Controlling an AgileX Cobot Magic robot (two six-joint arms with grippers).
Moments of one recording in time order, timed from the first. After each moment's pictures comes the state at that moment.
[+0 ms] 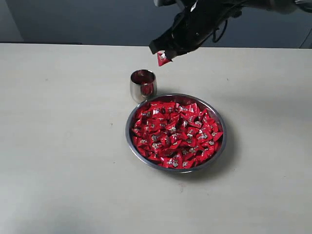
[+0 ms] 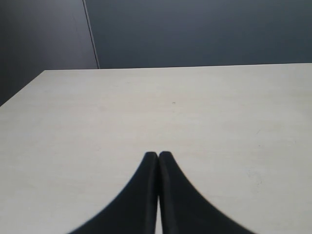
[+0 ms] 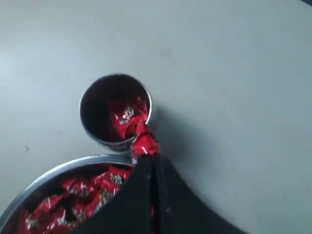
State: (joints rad) left arm 0.21 0.00 0.00 0.06 0.29 -0.02; right arm 0.57 2.01 -1.67 0.29 0.74 -0.34
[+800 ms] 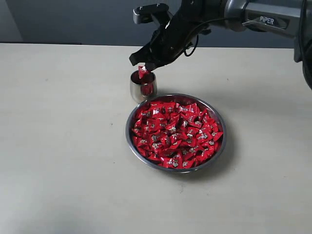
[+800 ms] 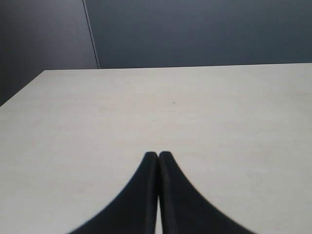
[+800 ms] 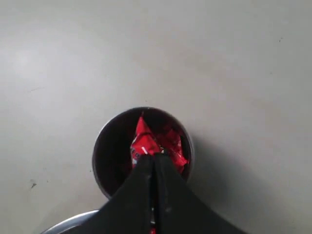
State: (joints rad) left arm 0.21 0.00 0.00 0.06 0.29 -0.02; right arm 0.61 2.23 -1.86 0.36 0.76 -0.36
